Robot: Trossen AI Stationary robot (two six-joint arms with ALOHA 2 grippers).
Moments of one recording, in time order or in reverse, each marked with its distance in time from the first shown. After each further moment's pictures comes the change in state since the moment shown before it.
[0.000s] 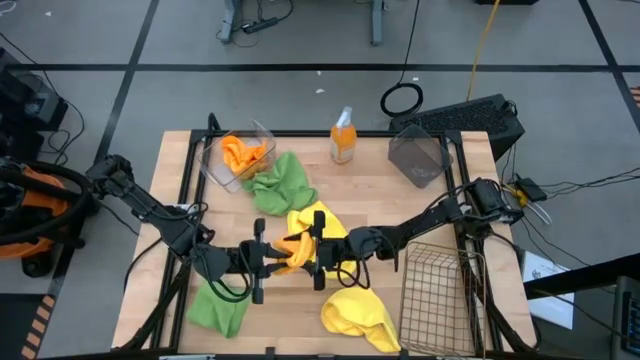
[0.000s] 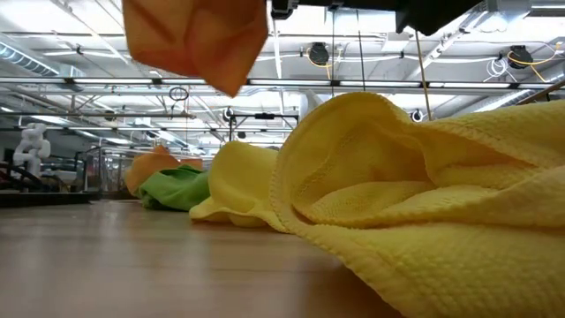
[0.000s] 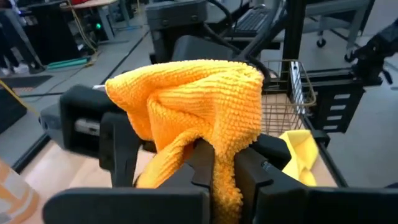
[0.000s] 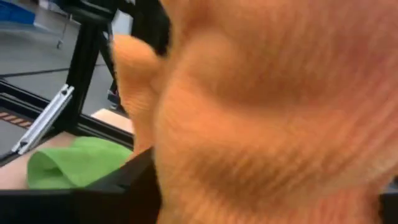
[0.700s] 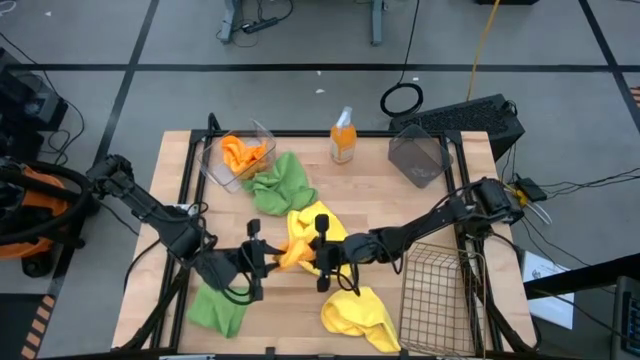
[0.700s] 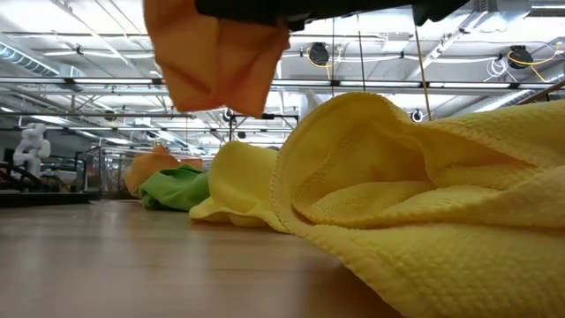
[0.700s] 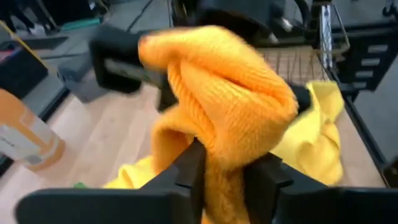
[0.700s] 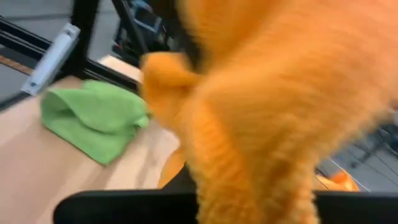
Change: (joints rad) left arm -0.025 0.002 0.001 -0.261 -0.058 -0.182; right arm 0.030 -0.049 0.000 -0.264 0.093 0.026
